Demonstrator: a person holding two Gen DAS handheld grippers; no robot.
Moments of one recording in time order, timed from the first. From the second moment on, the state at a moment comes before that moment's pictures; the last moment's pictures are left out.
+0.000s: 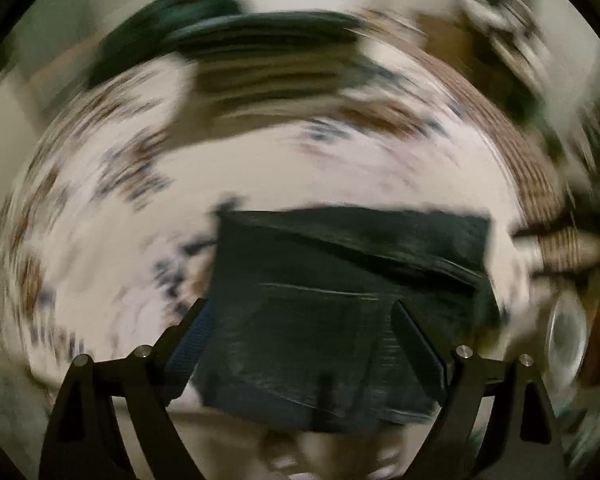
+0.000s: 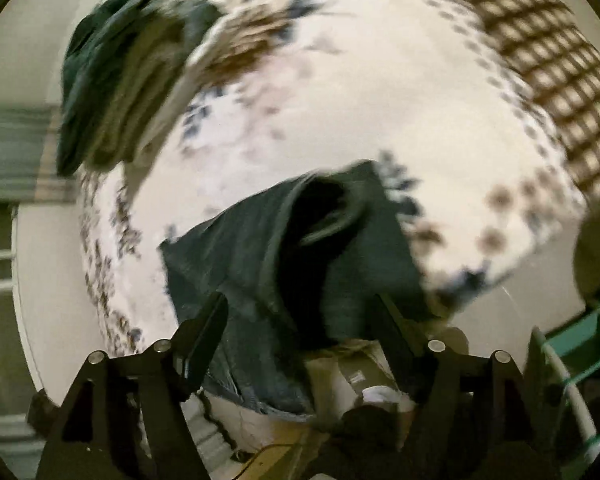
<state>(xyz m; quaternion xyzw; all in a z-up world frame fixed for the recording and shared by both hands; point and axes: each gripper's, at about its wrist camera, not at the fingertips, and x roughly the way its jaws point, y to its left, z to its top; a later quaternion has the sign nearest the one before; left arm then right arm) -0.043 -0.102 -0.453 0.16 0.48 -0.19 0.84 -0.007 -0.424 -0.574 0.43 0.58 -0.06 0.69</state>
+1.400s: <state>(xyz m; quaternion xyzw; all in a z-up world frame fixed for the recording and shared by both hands) 0.087 0.289 -0.550 -0.22 0.55 0.03 0.80 0.048 -0.306 -0.590 0.38 0.61 -0.03 0.70</state>
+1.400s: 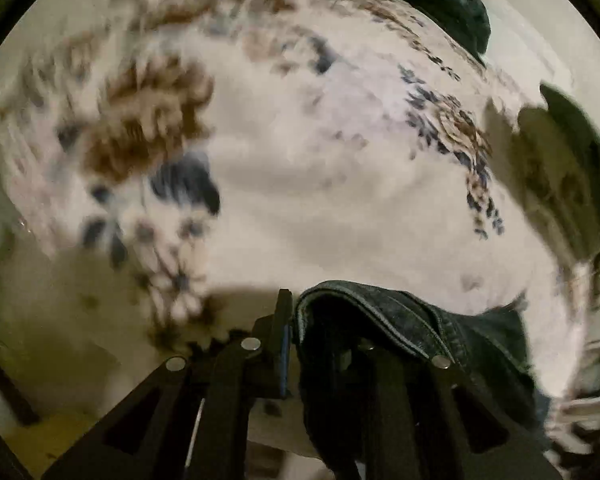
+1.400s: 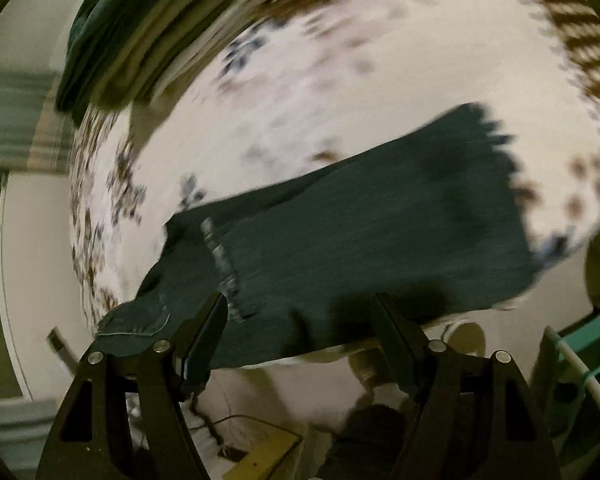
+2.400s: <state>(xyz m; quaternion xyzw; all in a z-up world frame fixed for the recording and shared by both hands) -0.012 0.256 -0.570 -0.40 0.58 -0.02 0.70 0.111 -0.143 -0.622 0.32 0.68 0.06 0.65</state>
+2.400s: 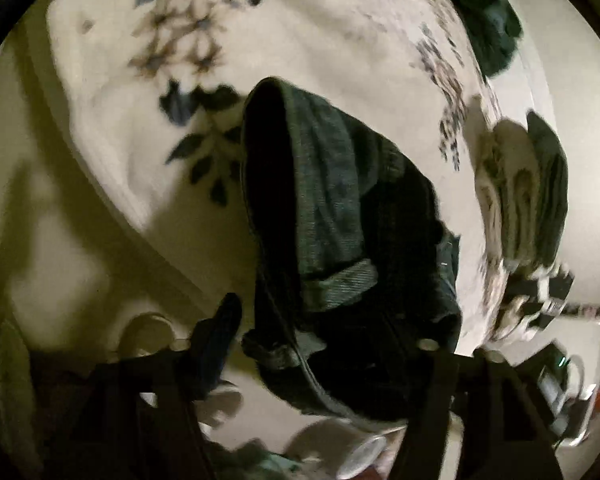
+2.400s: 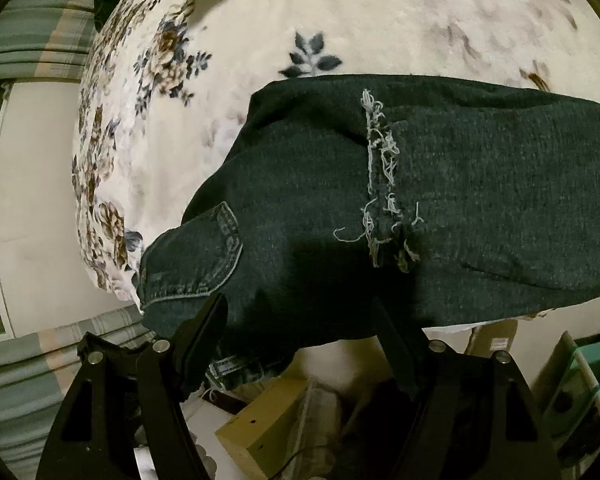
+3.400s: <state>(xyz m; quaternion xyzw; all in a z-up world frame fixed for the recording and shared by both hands) -0.015 0.318 -0.517 -0.48 0.50 -0.01 0.72 0.086 -0.150 -0.649 0.37 0.70 0.07 0.61</state>
